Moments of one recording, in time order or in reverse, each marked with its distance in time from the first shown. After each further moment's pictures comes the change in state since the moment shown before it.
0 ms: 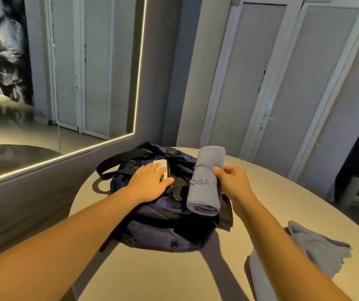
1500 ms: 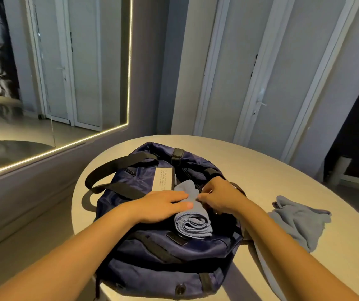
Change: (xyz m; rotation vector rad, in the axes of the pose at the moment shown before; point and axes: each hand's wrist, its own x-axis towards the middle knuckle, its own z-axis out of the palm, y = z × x) left_hand -0.110 0.066 -0.023 -0.365 -0.528 0.118; right_hand -0.059 0.027 -0.007 -0.713 -0.391 -0.096
